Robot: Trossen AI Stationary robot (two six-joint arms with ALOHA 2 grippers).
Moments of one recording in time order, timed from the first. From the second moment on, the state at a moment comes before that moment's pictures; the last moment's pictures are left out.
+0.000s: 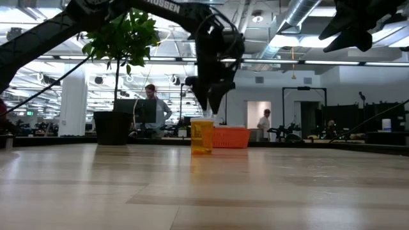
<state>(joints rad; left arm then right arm) 0.38 2.32 2.22 -1.16 -0.34 -0.13 -0.49 0.56 0.84 -0.84 -0.03 0.26</state>
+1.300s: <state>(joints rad) 0.04 2.31 2.34 -1.55 0.05 -0.14 -0.49 0.56 0.84 -0.84 -0.06 0.25</state>
